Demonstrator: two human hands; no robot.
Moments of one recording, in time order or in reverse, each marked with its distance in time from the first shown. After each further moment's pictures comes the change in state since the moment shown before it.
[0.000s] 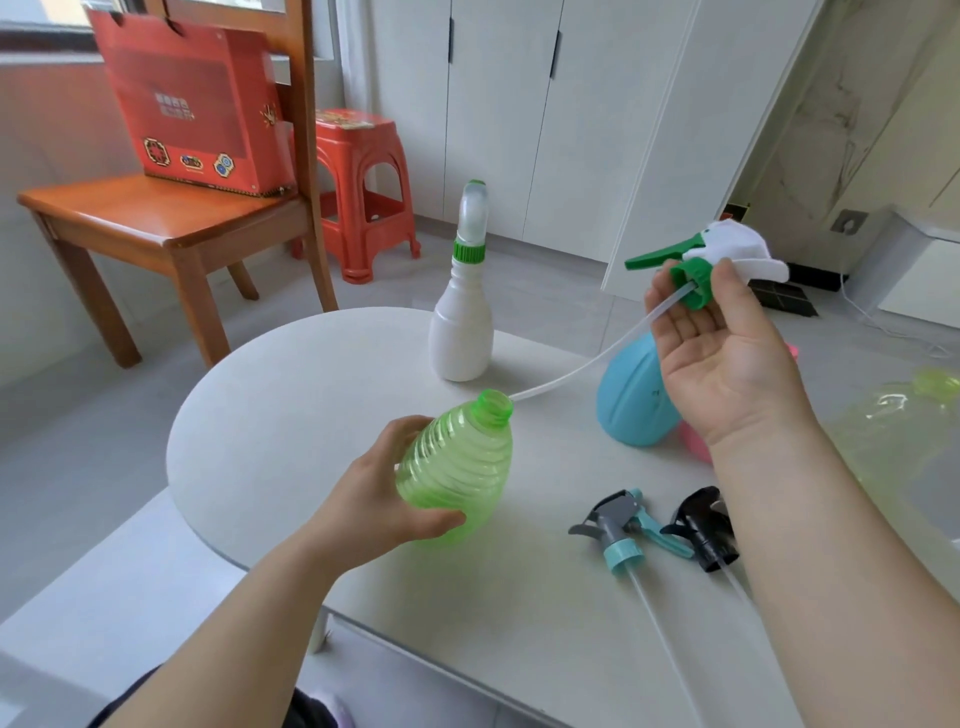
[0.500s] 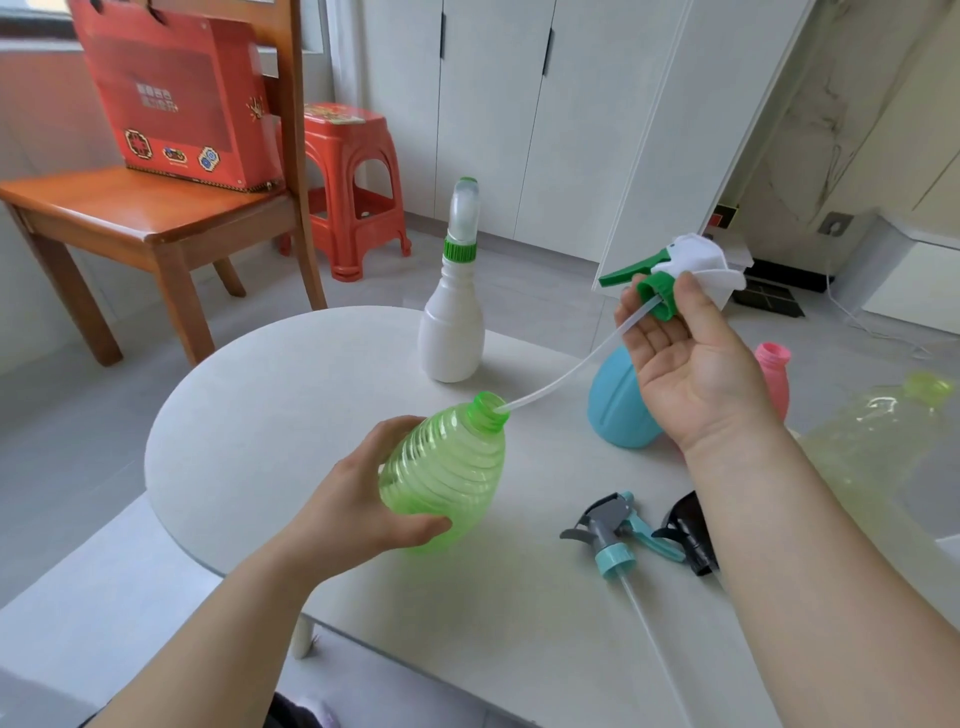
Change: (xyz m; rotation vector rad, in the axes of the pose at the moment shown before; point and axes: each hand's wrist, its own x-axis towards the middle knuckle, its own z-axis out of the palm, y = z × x) left_hand -0.001 0.002 -0.004 -0.012 -0.013 0.028; right_hand 0.008 0.010 -0.004 -0.103 0.000 0.037
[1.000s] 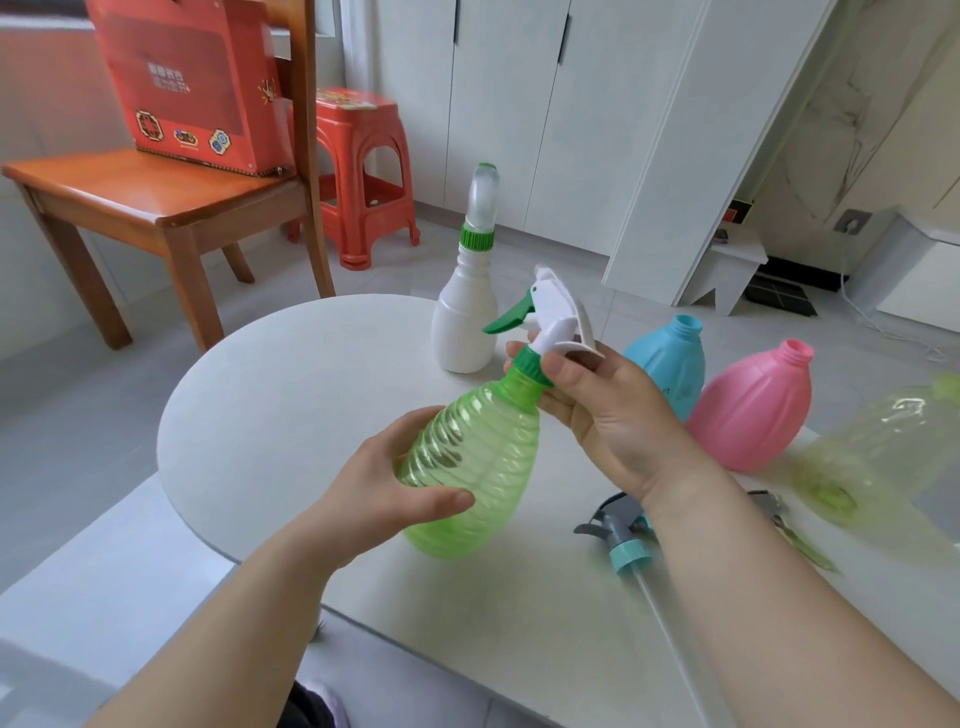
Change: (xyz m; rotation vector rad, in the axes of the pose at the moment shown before) left_hand 0.002 0.008 0.001 -0.352 -0.074 -0.046; right_hand -0.015 0.053 -0.008 -0.457 -0.409 0.217
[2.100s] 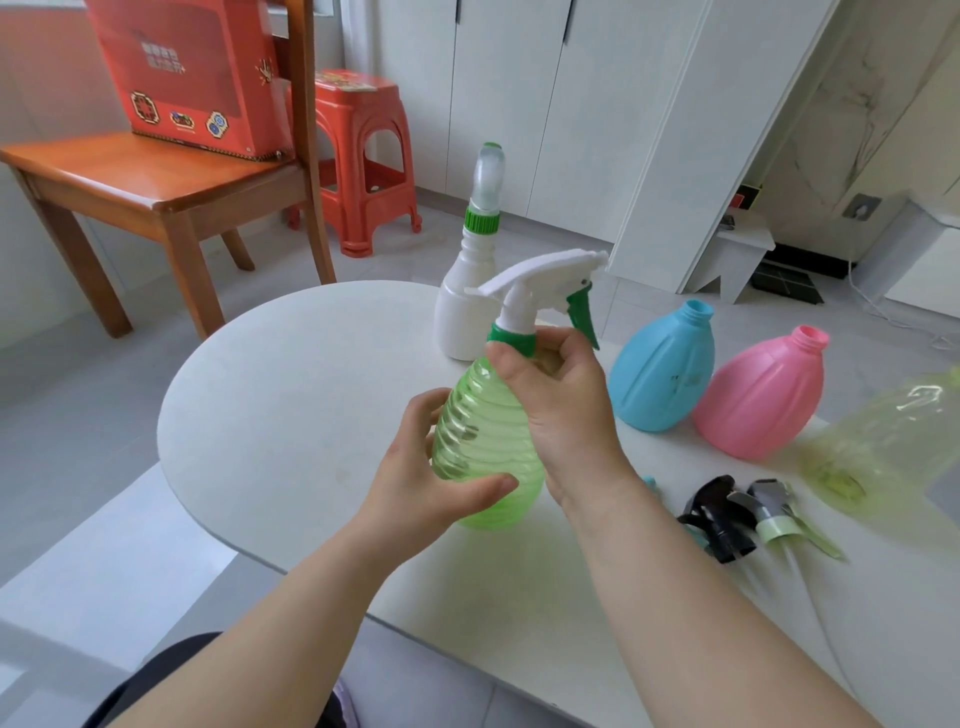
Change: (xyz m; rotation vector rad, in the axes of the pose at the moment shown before) left_hand 0.005 -0.011 0.029 0.020 0.195 0.070; right_hand 0.003 0.032 0.037 -0.244 0.302 -0.198
